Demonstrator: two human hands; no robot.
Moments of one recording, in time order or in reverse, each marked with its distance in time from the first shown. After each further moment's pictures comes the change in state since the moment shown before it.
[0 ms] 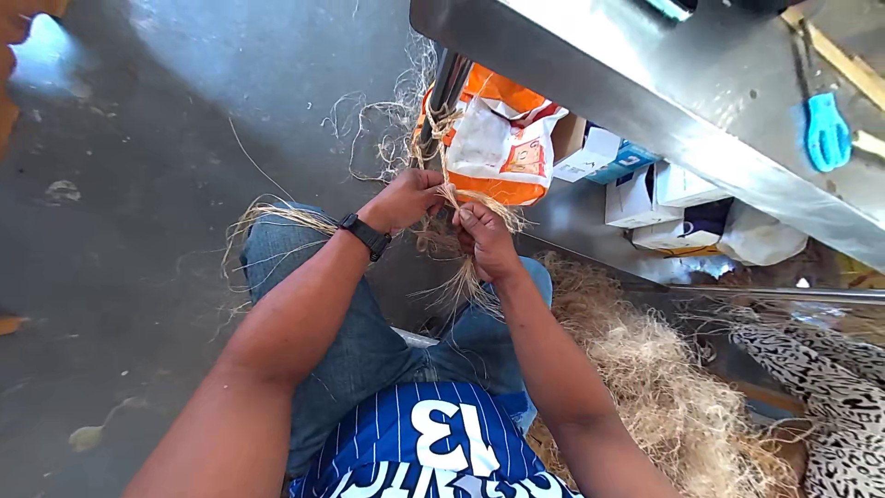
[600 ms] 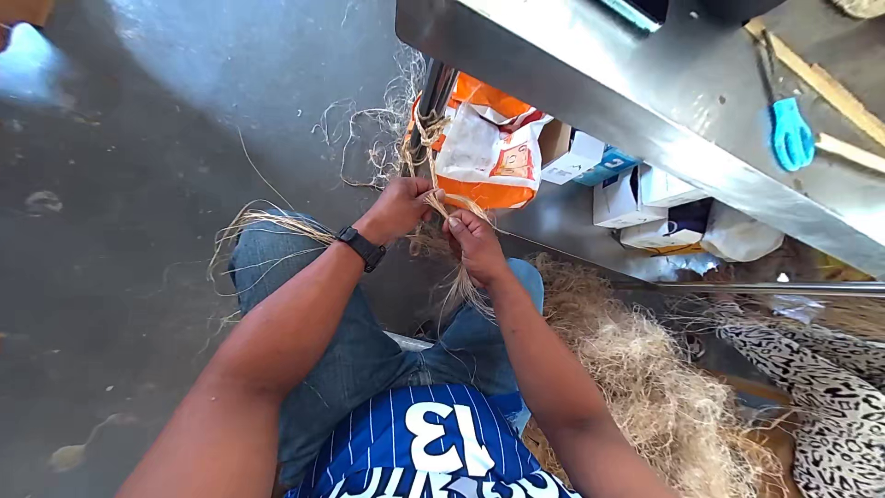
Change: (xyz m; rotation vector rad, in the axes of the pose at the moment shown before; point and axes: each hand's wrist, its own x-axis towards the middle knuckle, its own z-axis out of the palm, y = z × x) left_hand -0.002 -0.001 0.009 0.145 0.133 0.000; right_hand -0.003 0.002 0.000 -0.163 0.050 0.029
